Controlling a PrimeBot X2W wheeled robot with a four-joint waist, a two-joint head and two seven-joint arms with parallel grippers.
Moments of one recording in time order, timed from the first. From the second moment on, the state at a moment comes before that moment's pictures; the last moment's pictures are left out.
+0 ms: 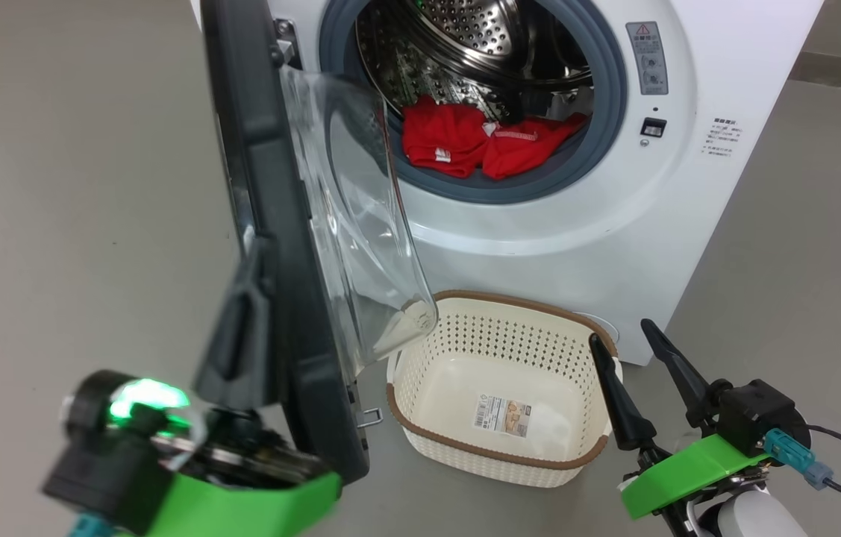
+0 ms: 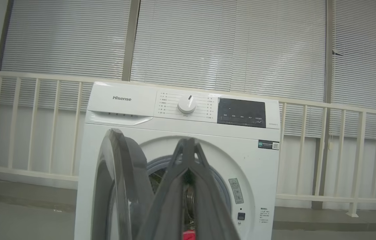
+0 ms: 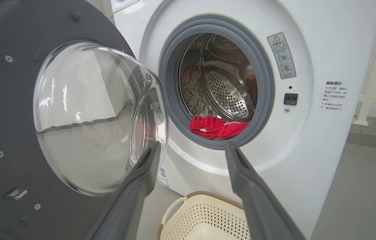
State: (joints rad) left arm -0.23 0.09 -0.26 -0.26 -0.32 0.11 -0.25; right arm -0.13 -0.05 0.15 0.27 0.31 0.12 -0.26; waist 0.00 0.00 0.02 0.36
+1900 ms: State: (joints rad) left arm -0.12 0.14 -0.28 0.02 -0.47 0.17 -0.11; right arm -0.13 -0.05 0.13 0.29 0.32 0.12 -0.26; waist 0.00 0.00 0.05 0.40
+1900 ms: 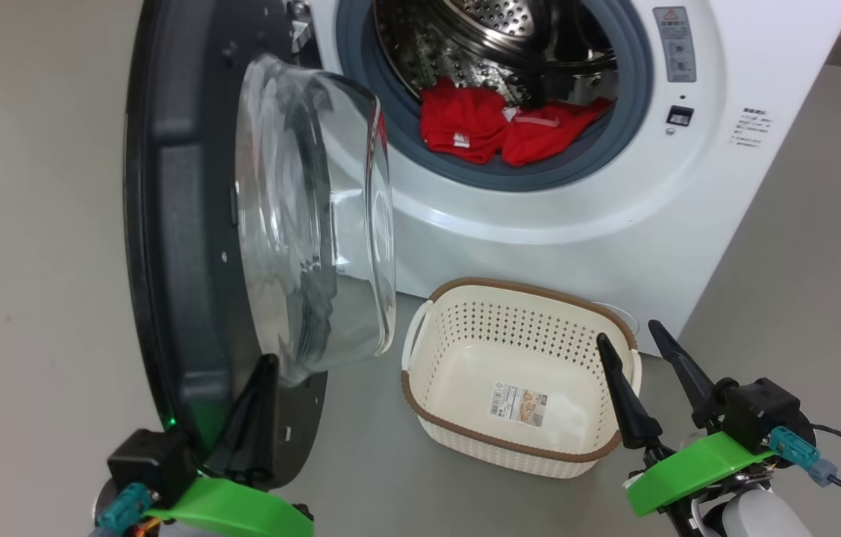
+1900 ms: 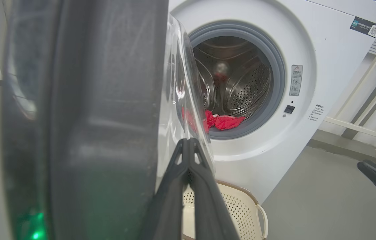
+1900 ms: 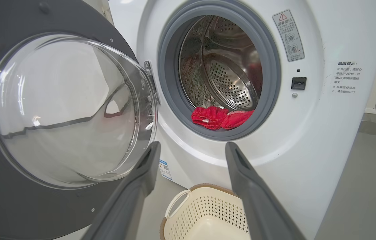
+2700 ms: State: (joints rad) left arm -0.12 0.19 -0.14 0.02 -0.50 0.24 -0.14; right arm -0.15 -0.05 0.11 0.30 0.32 0.12 -0.26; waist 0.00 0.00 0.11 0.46
